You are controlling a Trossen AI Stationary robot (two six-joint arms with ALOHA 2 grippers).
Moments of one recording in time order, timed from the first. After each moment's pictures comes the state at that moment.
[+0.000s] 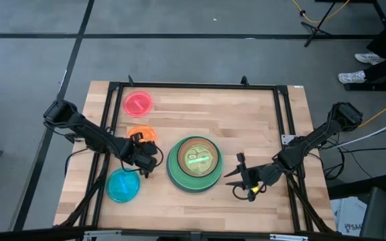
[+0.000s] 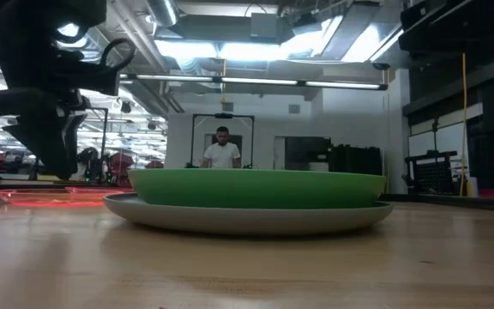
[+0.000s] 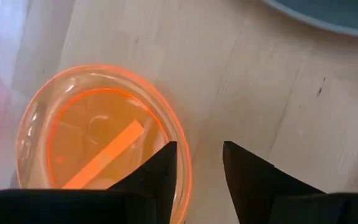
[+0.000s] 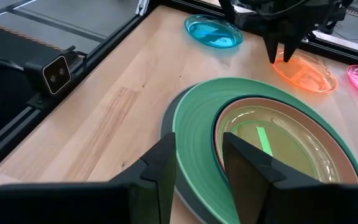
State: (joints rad) left arm -0.38 1.41 0.74 -0.80 -0.39 -0.70; right arm 0.65 1.27 0.58 0.23 0.40 0.00
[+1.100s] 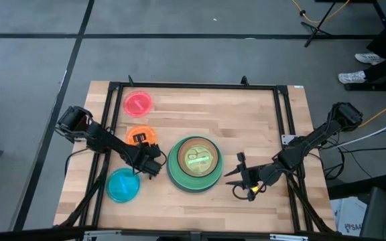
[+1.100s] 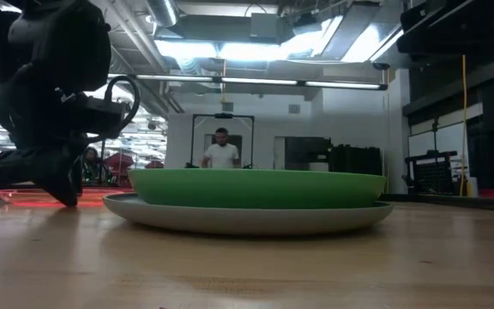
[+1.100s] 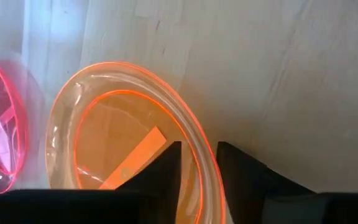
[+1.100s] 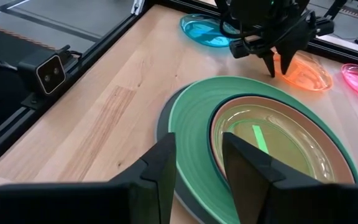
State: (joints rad) left arm -0.38 1.65 0.74 -0.80 -0.52 -0.71; right arm 0.65 1.27 0.57 0.23 0.42 0.01
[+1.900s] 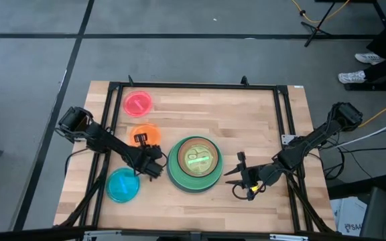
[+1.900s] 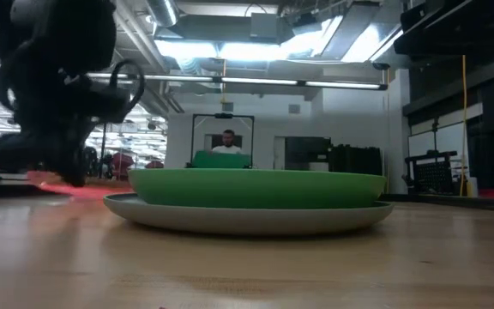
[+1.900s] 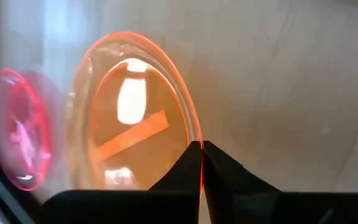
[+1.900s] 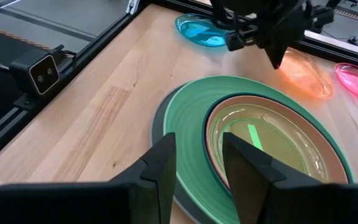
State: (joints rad) left arm -0.40 1.66 0.84 -0.93 -0.55 -0.70; right arm 0.65 1.27 0.57 0.23 0.43 0.01
